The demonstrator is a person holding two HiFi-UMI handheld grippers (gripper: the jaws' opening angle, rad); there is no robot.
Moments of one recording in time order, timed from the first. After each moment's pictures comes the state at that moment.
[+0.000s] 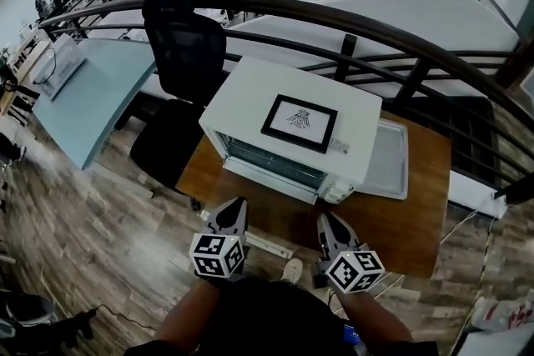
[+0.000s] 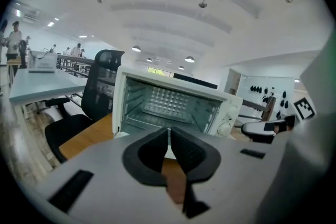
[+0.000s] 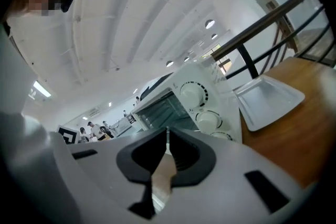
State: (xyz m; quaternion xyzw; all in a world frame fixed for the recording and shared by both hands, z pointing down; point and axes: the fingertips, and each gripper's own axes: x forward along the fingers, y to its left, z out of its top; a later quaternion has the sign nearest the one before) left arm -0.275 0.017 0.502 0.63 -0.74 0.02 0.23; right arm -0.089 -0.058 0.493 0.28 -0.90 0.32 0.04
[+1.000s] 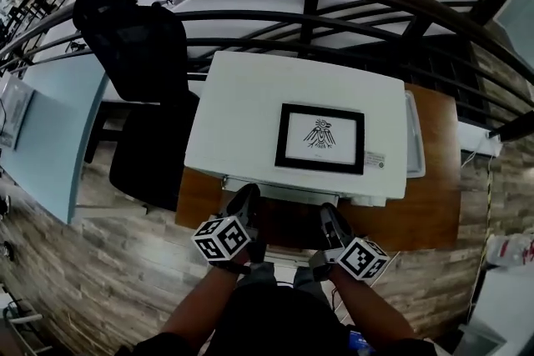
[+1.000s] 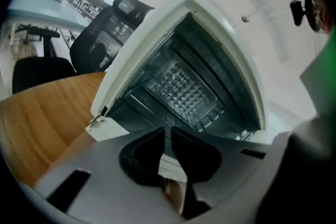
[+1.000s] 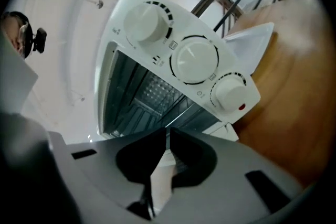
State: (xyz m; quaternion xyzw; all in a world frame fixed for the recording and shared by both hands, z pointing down) left arm -0.351 -0.083 0.584 0.64 -0.63 -0.12 0.42; right arm -0.159 -0.096 0.569 0.39 -0.77 0.50 -0.03
